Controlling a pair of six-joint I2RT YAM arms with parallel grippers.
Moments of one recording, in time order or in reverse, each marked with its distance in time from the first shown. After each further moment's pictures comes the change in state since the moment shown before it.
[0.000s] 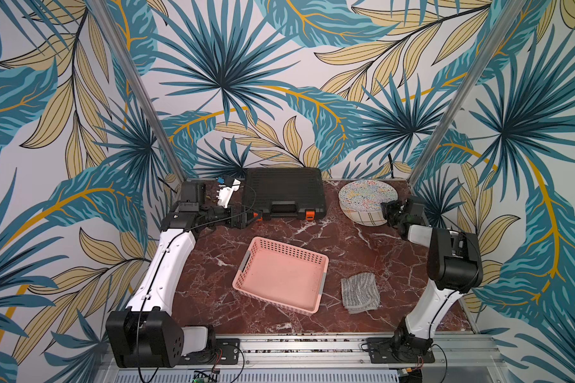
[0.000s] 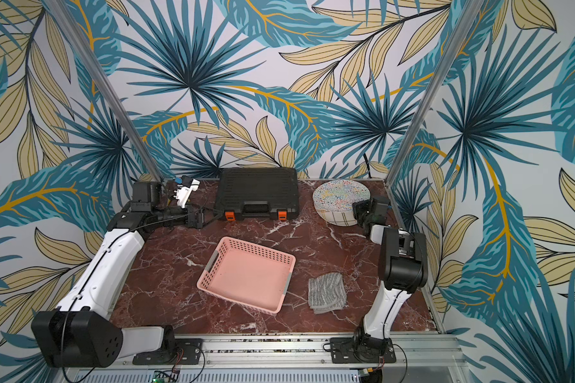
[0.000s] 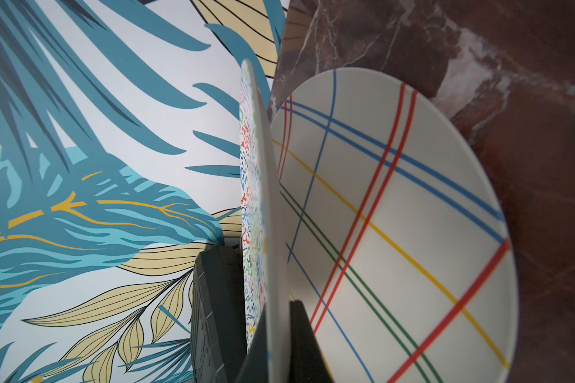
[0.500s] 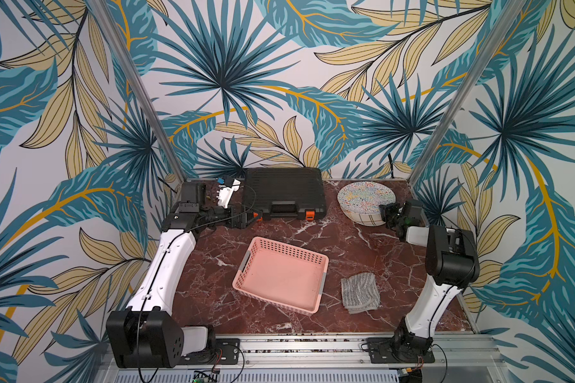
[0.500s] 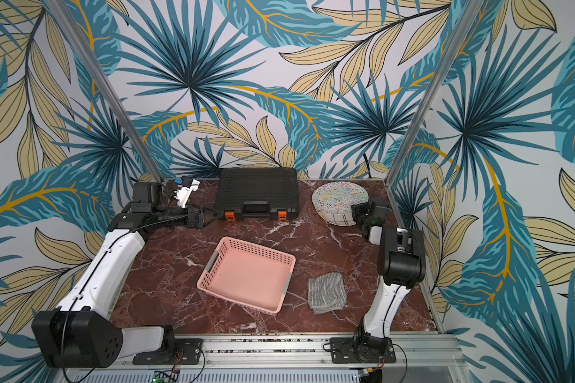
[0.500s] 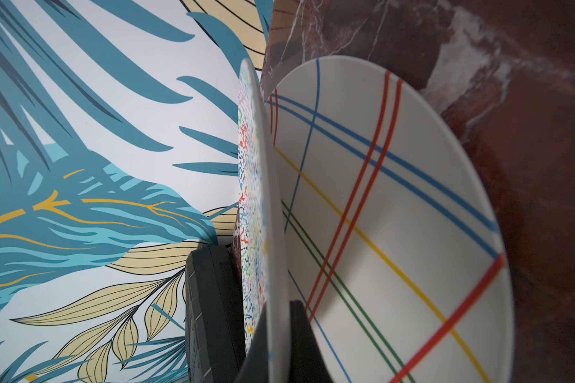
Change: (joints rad) left arm 0.000 -0.003 -0.013 0.026 0.001 -0.013; right arm -0.004 0.043 -0.021 0.079 -0.020 -0.002
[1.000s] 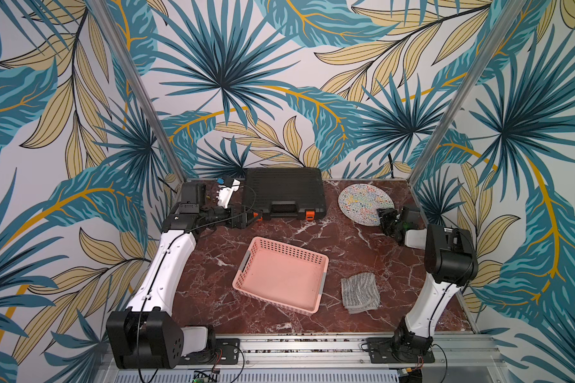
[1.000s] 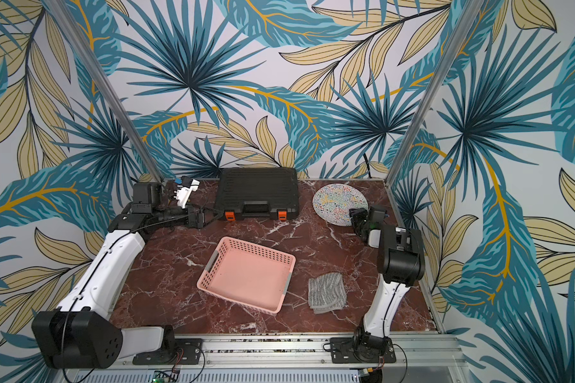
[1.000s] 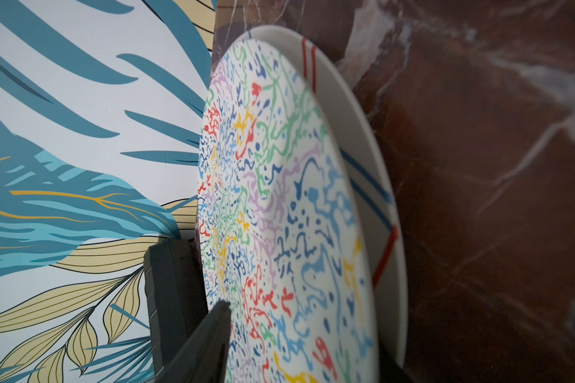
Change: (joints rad) left arm 0.000 -0.005 -0.009 0.015 -0.017 -0.007; right arm -0.003 0.020 -0.043 -0.029 0.014 -0.062
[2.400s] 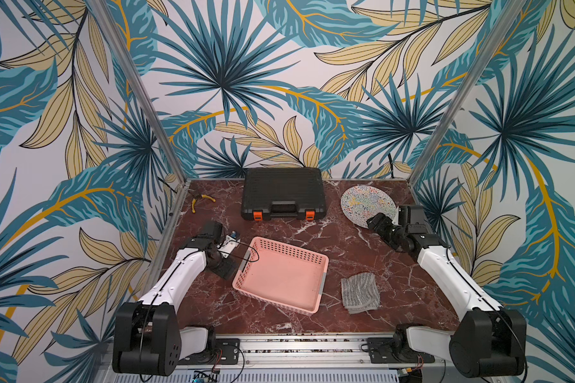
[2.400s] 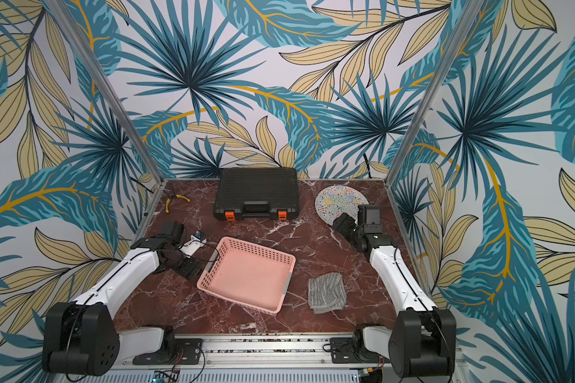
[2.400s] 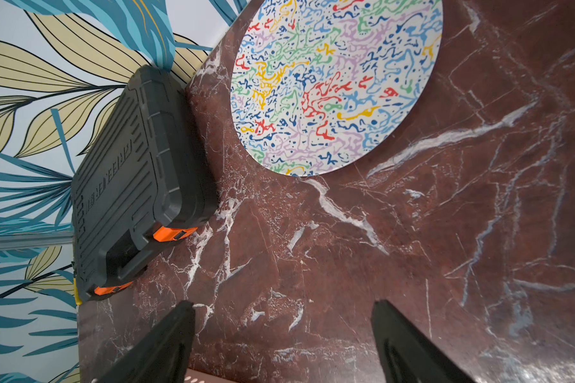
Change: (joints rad) left arm -0.096 -0.038 -0.397 -0.249 -0.823 0.534; right arm 0.236 -0.749 -0.086 -0.873 0.188 -0.426
